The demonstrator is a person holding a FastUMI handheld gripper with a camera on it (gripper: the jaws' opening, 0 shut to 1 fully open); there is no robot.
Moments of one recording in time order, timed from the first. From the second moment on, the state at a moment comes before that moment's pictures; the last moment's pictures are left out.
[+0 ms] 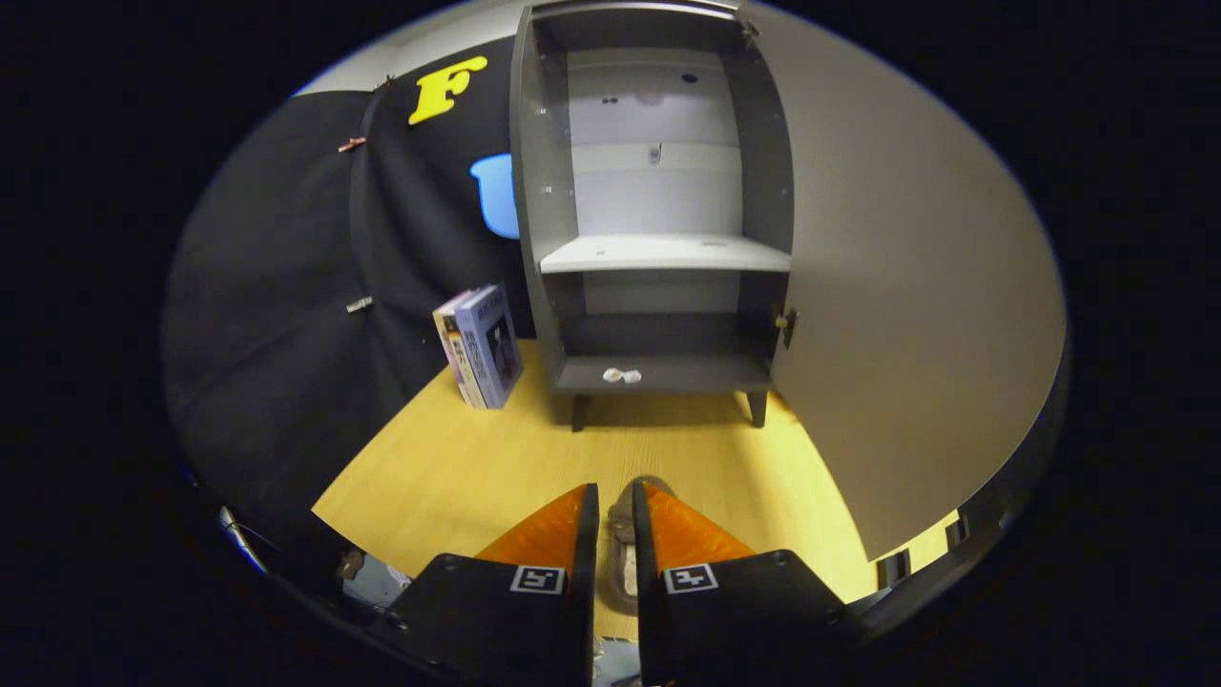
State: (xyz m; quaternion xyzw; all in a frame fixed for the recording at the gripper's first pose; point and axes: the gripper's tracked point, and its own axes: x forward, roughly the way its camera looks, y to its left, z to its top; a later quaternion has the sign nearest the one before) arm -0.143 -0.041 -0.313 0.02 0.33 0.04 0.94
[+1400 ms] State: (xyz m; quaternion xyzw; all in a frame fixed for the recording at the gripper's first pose) arm -0.111 -0.042 -0.539 -0.02 0.47 -0.01 0.88
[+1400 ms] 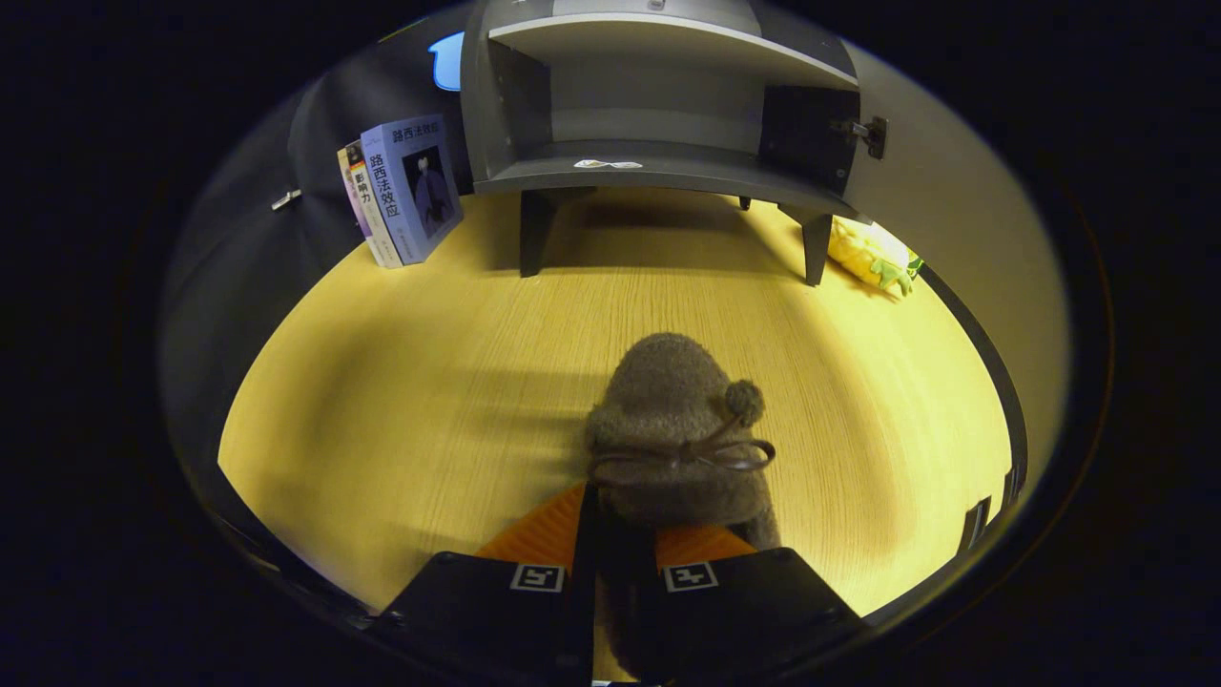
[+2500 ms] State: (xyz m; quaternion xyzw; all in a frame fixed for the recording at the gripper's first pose) arm -0.048 -0.073 -0.448 -0.02 0.41 -0.02 0.91
